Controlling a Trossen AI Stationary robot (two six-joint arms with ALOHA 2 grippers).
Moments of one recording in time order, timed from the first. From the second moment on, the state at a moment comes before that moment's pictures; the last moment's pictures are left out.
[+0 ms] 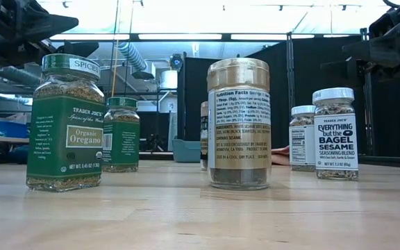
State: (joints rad) left arm 0.16 0.00 0.01 0.23 0.17 -0.14; right arm -0.10 0.01 0.01 0.03 -0.10 0.05
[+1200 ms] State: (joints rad) left arm 0.16 0.00 0.01 0.56 -0.15 -0.45; right arm -0.10 0.01 0.01 0.03 -0.08 0.05
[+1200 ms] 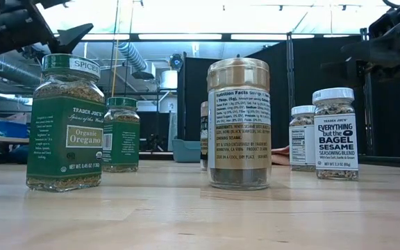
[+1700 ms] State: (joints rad) left arm 0.16 0.00 0.01 0.56 -0.21 -0.64; right arm -0.10 0.01 0.01 0.22 -0.01 0.47
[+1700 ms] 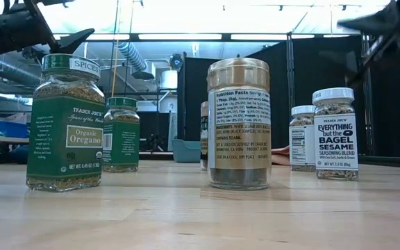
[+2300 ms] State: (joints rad) left arm 0.16 0.00 0.01 0.59 -0.25 -0.64; right arm -0.10 0.01 0.01 0.78 0.30 0.65
